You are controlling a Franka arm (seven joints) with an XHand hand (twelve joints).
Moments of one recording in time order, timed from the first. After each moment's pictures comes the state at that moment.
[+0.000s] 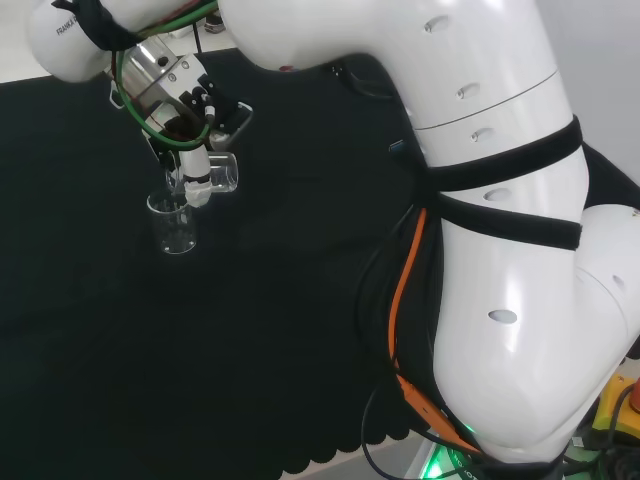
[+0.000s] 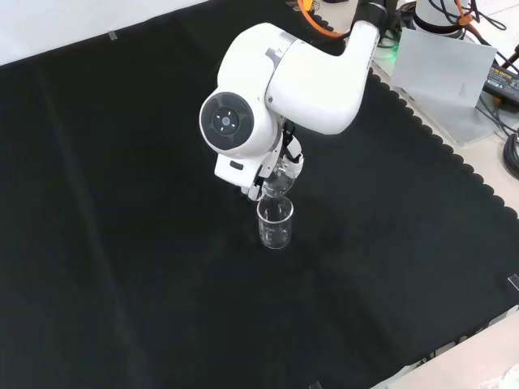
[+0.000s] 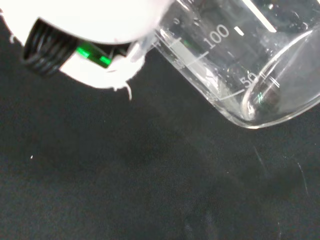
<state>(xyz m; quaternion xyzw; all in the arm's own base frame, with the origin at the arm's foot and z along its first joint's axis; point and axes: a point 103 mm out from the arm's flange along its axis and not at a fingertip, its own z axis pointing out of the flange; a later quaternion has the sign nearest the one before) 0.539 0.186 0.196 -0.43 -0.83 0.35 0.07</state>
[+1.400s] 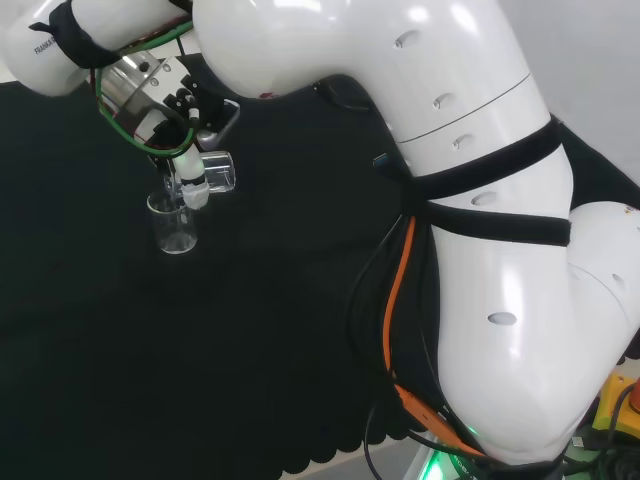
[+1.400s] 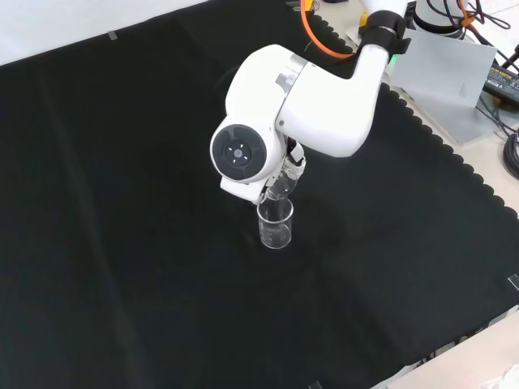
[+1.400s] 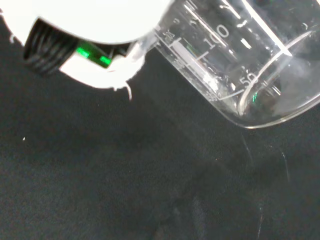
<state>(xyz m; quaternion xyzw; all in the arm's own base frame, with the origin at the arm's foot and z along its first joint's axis) 0.540 0.199 0.198 -0.42 -0.81 0.40 0.06</state>
